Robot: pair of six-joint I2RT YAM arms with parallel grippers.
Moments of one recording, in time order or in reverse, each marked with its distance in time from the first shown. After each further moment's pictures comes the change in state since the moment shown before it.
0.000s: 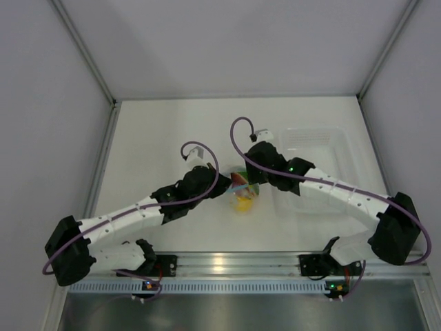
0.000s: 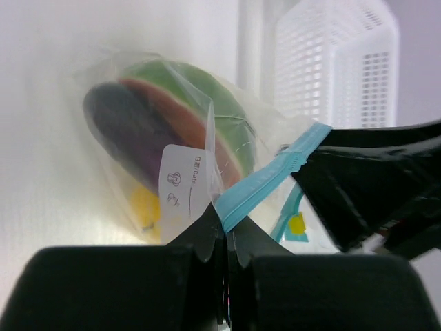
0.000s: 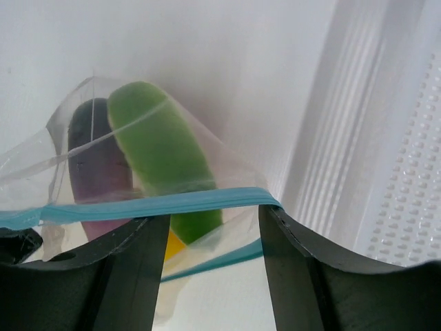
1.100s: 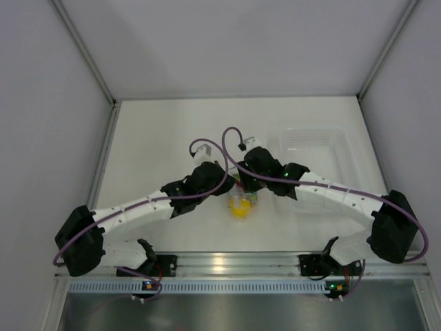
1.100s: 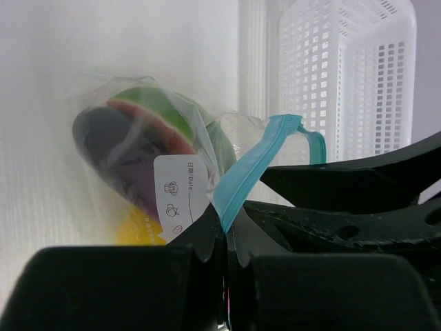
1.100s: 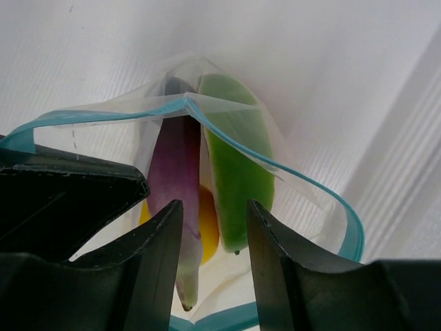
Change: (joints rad) left arm 0.011 0.124 0.030 0.032 0.021 0.037; right arm 0.051 0.016 -0.052 0.083 -0.175 -0.071
